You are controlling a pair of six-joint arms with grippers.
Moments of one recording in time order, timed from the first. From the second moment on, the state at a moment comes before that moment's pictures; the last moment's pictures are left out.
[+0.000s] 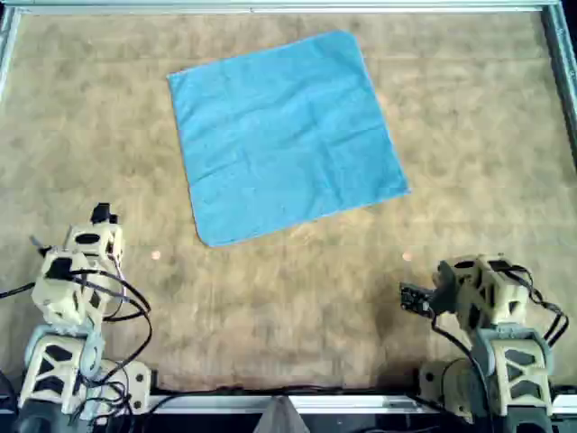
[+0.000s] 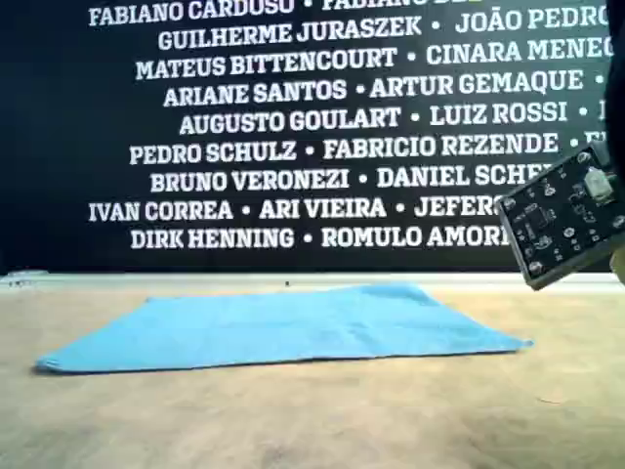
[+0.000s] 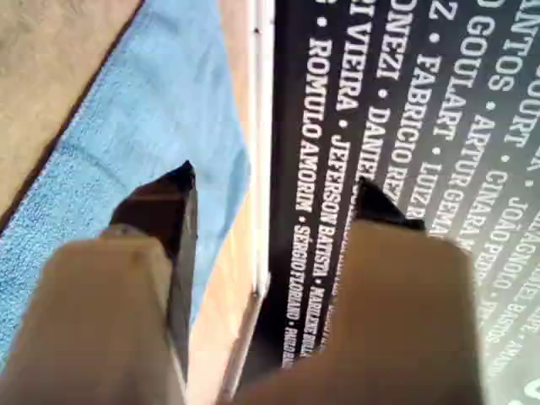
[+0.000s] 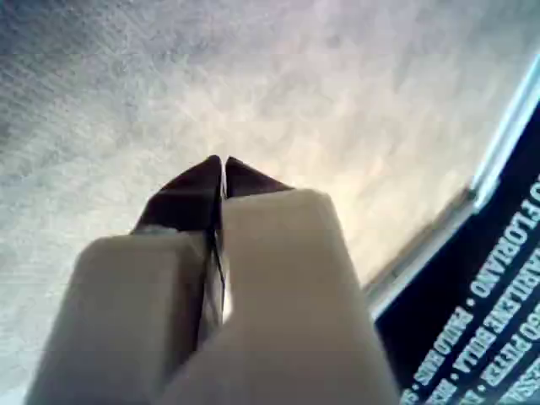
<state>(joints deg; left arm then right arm) -6.2 177.1 173.5 11.2 -3.3 1.7 2.9 176.6 173.1 49.9 0.9 -3.5</state>
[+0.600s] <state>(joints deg) -5.8 157.8 174.1 22.1 -3.5 1.9 2.8 176.6 173.1 49.9 0.9 -3.5</state>
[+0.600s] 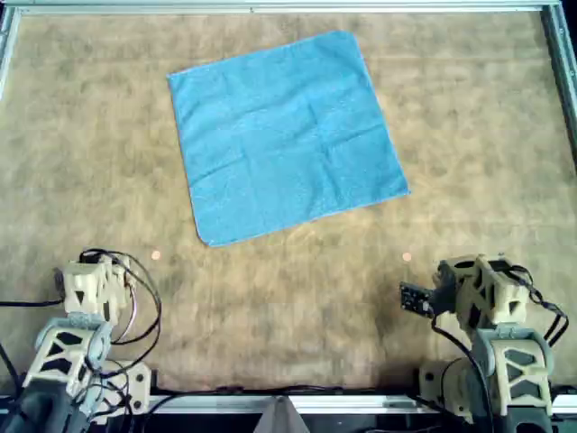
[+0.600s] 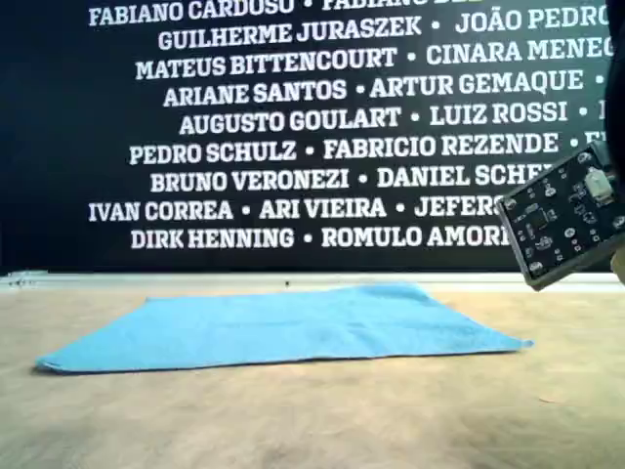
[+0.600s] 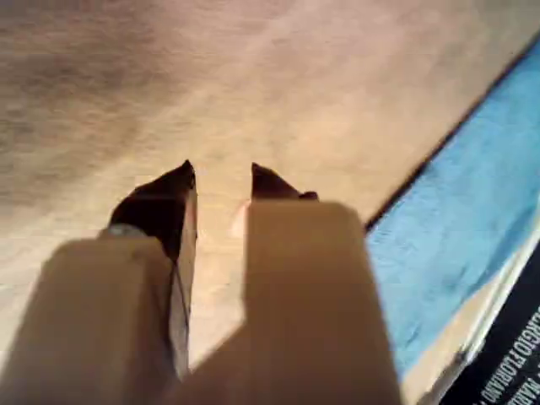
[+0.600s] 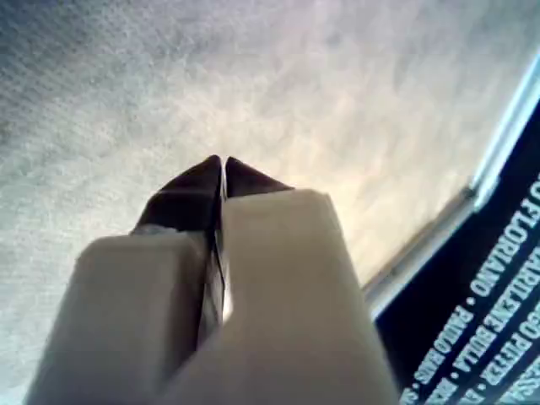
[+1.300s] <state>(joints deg) -5.8 159.1 174.1 22.1 -3.3 1.7 2.8 176.6 173.1 40.9 0.5 -3.6</state>
